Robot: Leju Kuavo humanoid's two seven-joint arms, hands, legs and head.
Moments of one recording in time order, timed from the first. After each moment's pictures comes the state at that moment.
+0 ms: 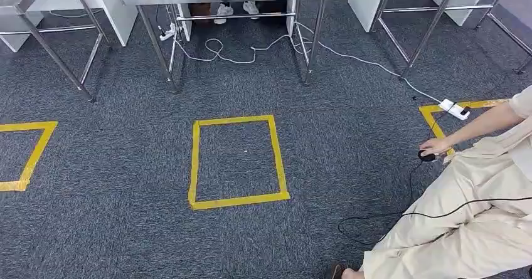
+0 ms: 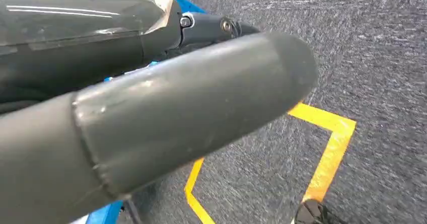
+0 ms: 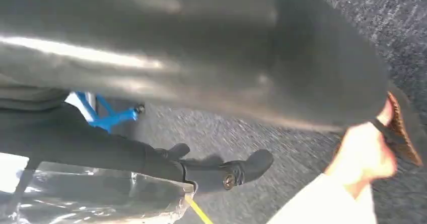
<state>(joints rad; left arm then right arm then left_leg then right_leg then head) -0.06 -0.20 0.90 -0.21 -0.78 0.45 0.13 -0.04 0.09 0.23 -0.18 0.54 -0.51 0.28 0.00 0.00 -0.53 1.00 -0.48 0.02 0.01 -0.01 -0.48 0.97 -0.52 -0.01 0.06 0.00</state>
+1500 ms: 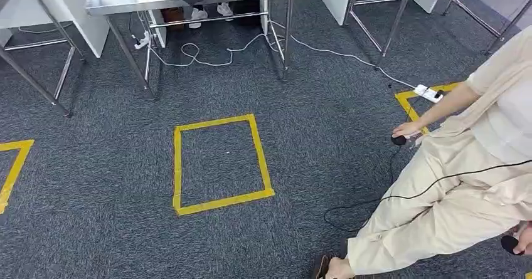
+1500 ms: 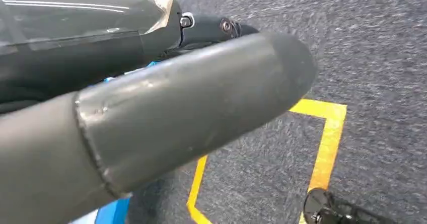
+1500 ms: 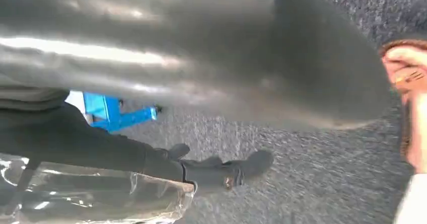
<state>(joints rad) -0.06 -0.20 0.88 -0.20 -0.83 0.43 0.13 -0.04 0.08 0.01 -0.18 0.36 -0.51 0.15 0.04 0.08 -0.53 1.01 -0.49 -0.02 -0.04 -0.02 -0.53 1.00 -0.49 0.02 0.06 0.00</state>
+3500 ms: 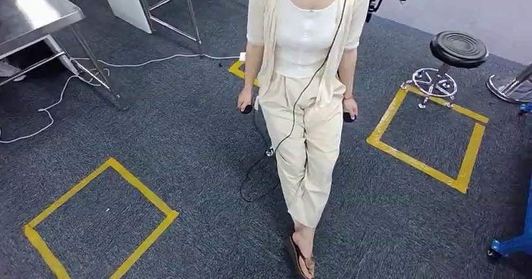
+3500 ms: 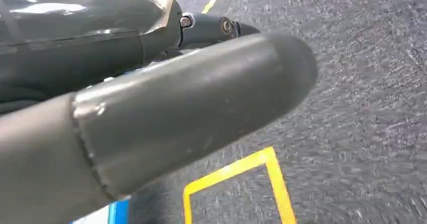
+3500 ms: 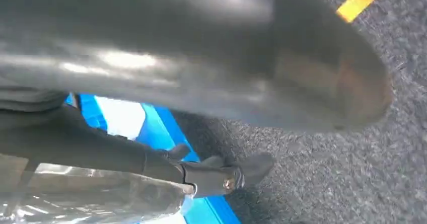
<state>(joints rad) -0.06 -0.17 0.91 -0.21 -0.81 0.46 0.19 -0.04 0.11 -0.04 -0.17 0.34 -0.50 0.25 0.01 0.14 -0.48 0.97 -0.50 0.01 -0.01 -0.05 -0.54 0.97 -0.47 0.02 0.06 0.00</state>
